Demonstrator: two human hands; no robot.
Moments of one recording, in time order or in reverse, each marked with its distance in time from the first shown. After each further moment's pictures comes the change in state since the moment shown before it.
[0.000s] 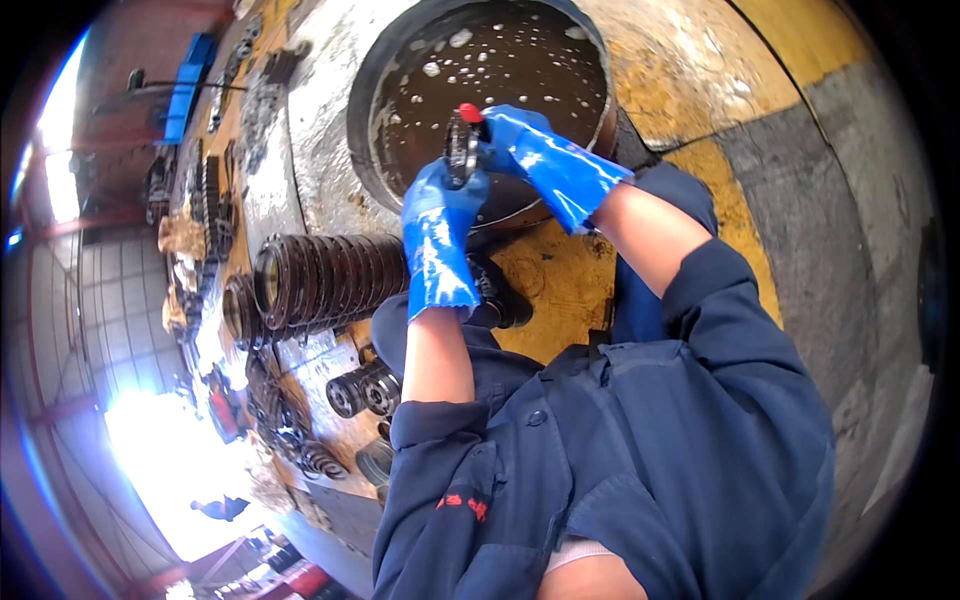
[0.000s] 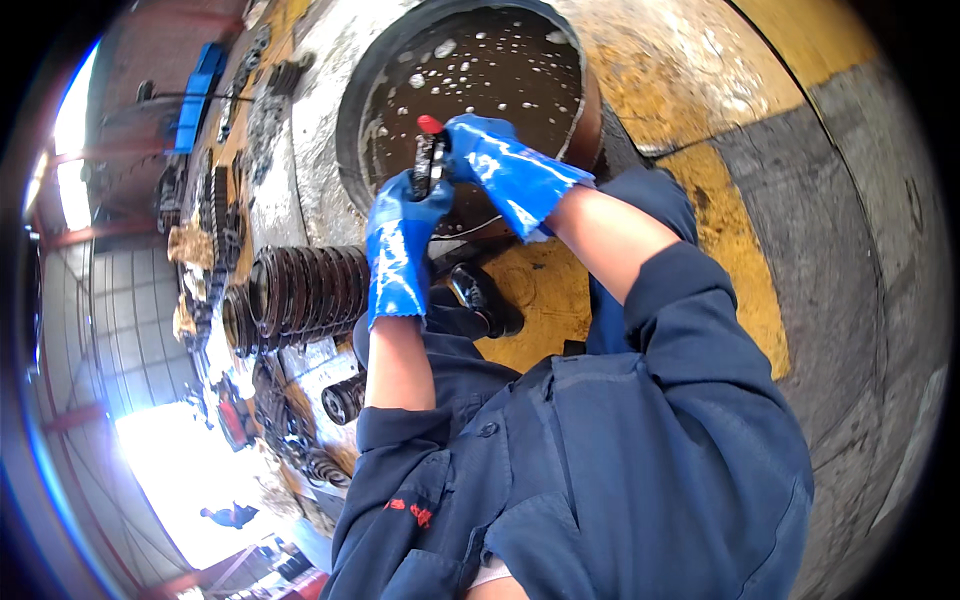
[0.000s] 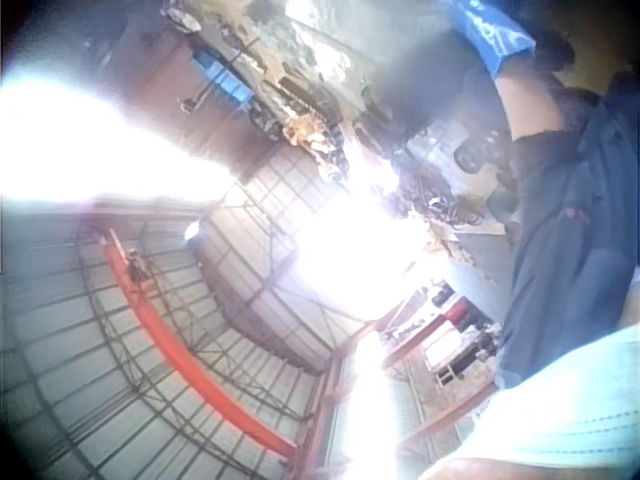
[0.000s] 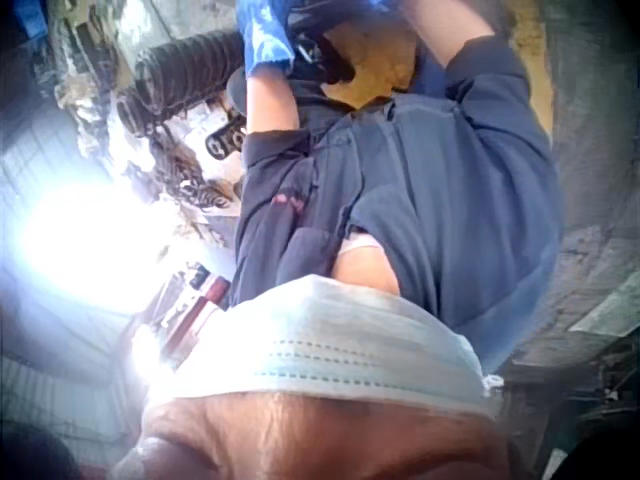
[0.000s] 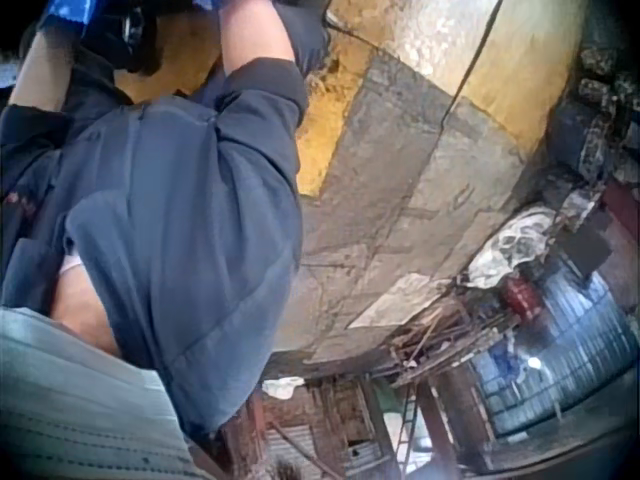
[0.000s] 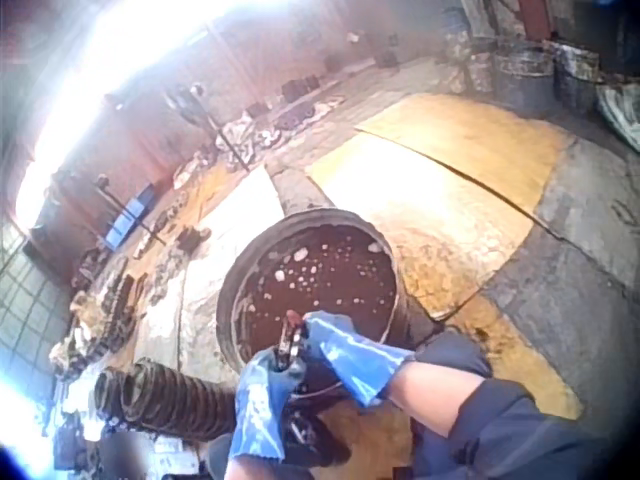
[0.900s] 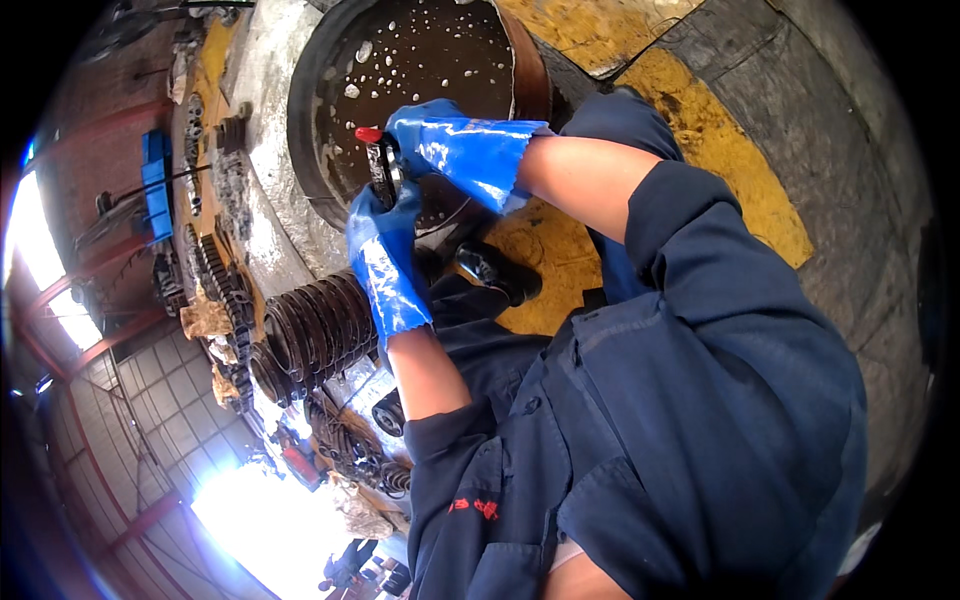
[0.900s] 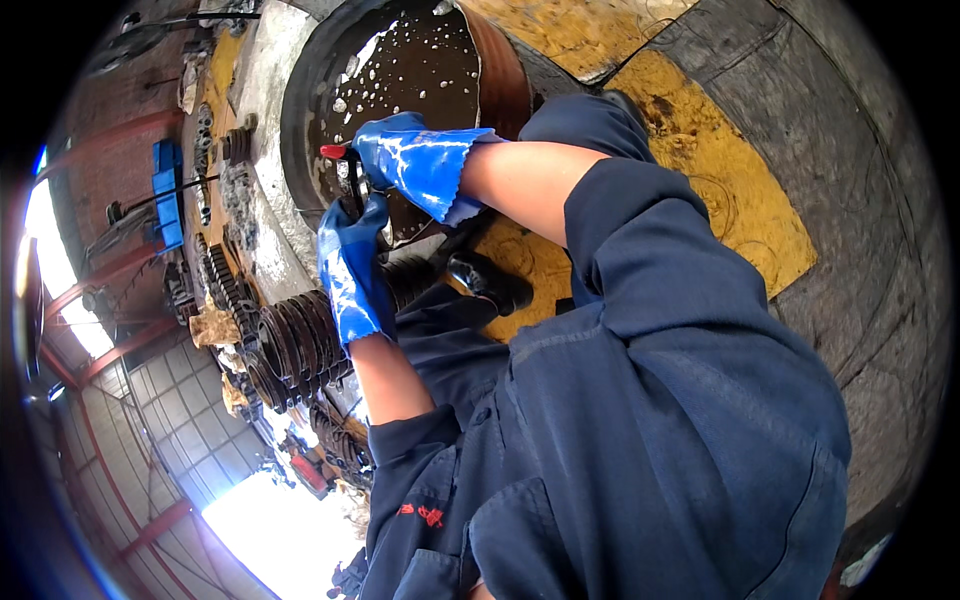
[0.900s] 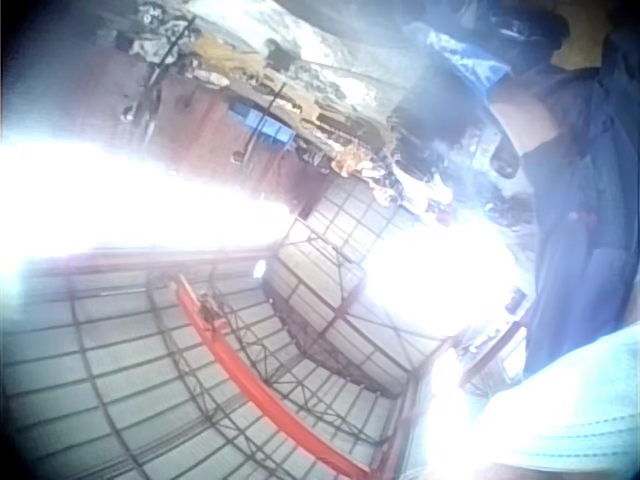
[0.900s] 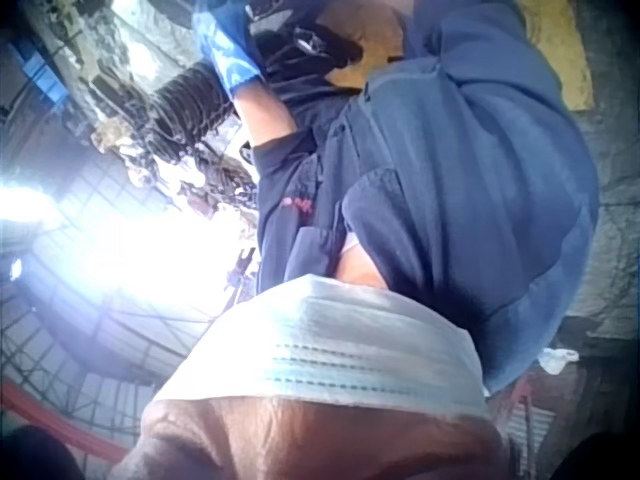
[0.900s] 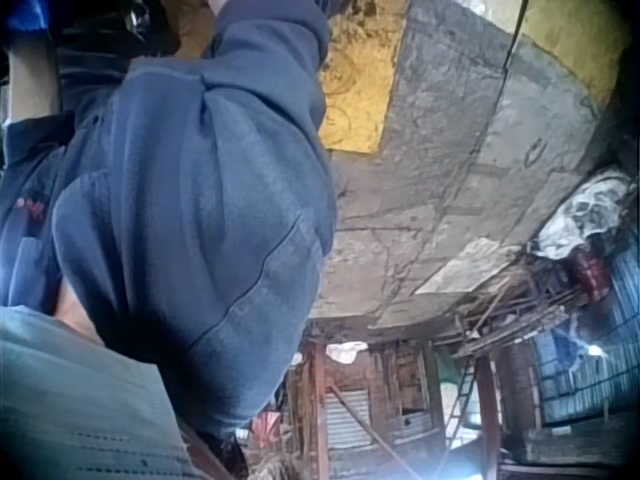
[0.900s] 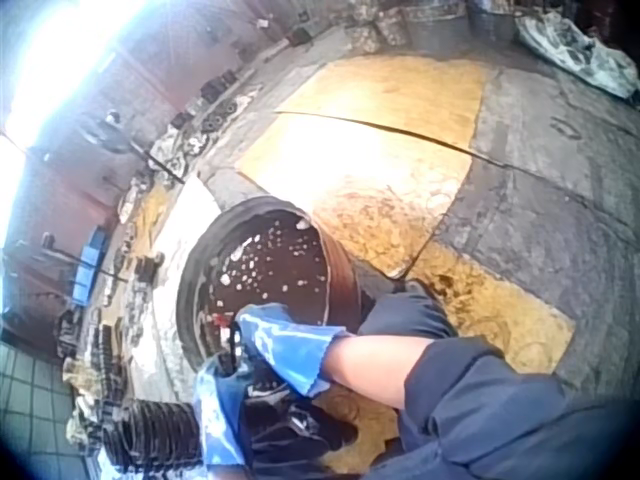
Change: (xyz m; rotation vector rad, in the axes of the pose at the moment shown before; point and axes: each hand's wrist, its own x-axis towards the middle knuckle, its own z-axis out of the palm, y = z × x) left_hand 0.004 0.000 -0.002 0.079 -0.075 -0.042; right_hand -0.003 0.005 0.005 0.051 0.099 -0.079
